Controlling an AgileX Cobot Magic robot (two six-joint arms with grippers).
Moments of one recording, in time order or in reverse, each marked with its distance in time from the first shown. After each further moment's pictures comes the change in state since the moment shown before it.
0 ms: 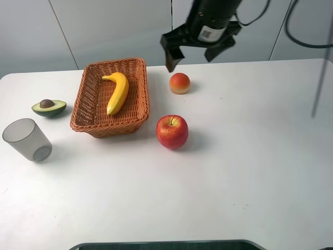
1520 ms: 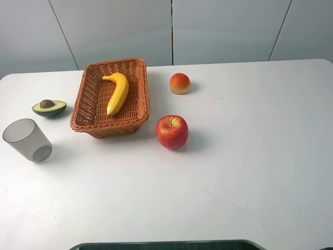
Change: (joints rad) left arm 0.000 0.000 0.000 0.000 0.000 0.000; right arm -0.494 -1.559 0.831 -0.084 0.216 -0.044
